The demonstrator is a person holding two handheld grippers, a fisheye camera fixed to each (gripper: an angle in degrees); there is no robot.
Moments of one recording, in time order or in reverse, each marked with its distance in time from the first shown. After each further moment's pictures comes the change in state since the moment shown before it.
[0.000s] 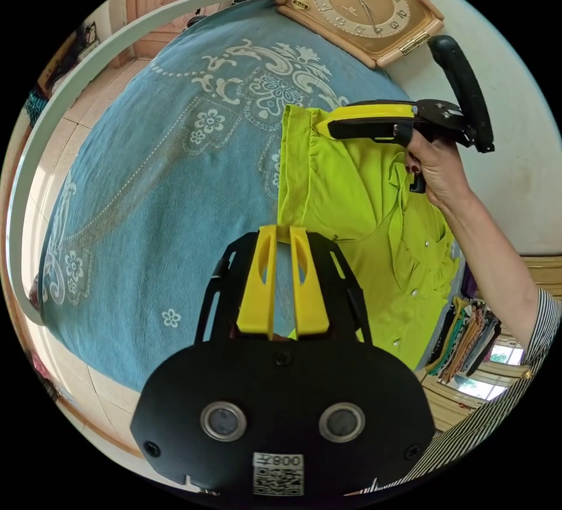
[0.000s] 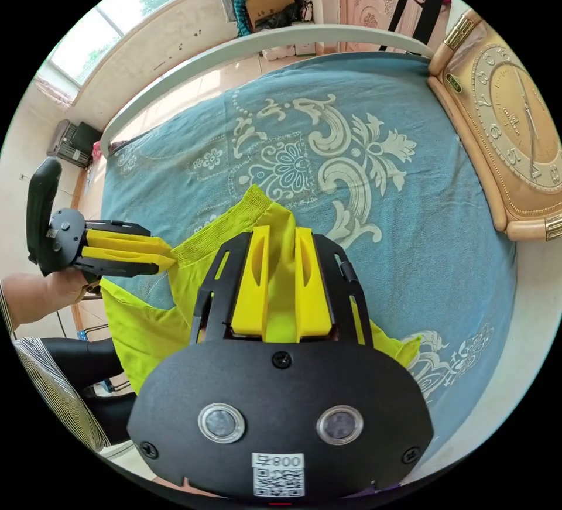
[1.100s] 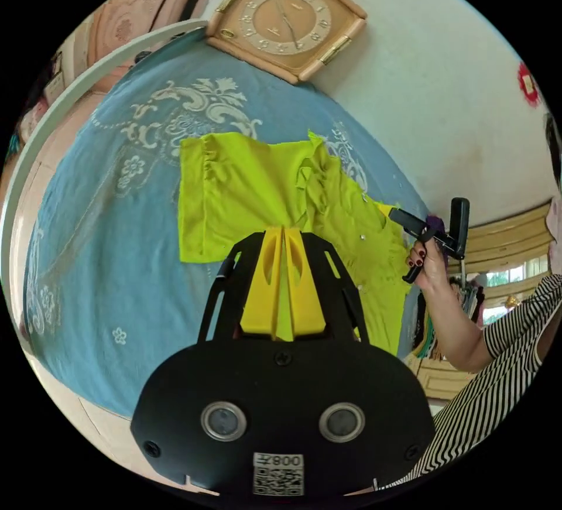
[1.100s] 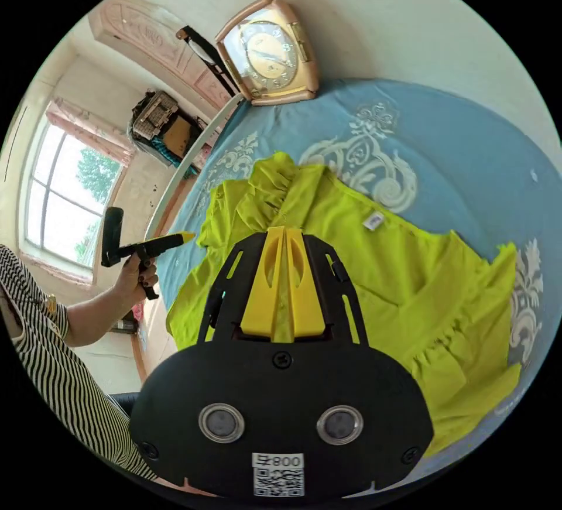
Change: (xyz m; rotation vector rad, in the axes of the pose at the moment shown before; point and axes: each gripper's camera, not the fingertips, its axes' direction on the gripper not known) left arm 0.162 -0.019 0.149 0.082 0.185 0.271; right arm 0.061 0.374 -0.106 0.425 -0.168 0.762
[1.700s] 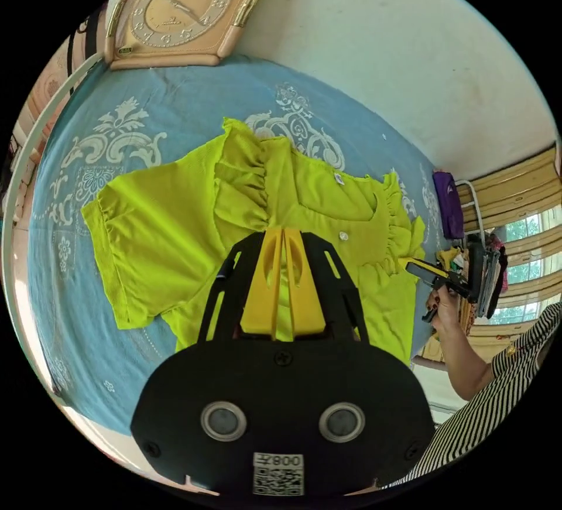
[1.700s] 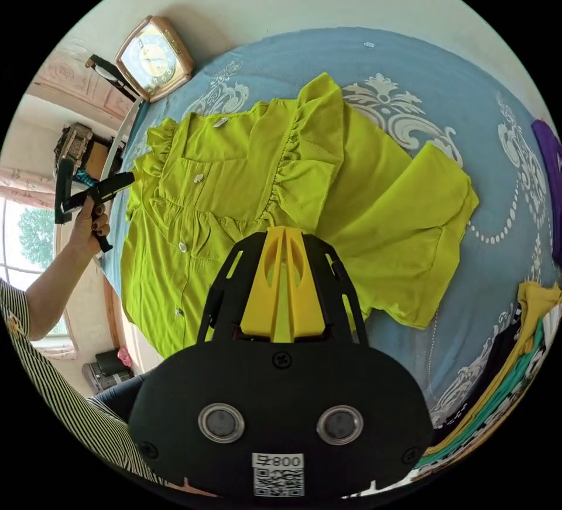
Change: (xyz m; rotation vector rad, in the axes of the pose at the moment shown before) left arm 0.116 -0.039 0.216 -0.083 -0.040 0.180; right arm 0.122 0.160 -0.058 0.014 0.239 0.312
